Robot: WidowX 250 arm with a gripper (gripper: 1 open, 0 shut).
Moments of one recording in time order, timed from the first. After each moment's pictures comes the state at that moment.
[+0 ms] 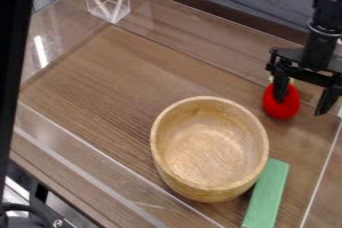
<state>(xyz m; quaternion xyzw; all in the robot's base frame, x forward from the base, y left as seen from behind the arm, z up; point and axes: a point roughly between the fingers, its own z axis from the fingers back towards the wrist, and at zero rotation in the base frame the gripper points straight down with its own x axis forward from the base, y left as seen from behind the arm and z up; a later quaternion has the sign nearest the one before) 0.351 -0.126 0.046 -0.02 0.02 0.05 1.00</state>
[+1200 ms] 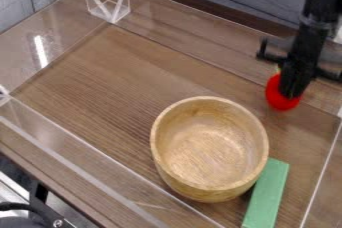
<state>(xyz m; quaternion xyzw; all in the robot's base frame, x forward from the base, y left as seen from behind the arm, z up) 0.346 -0.108 0.086 -0.01 -0.04 0.06 1.00</state>
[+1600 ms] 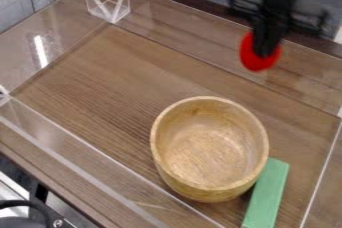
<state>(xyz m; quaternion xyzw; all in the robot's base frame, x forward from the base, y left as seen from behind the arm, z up) 0.322 -0.043 0.146 -0.01 -0.10 0.10 0.99</state>
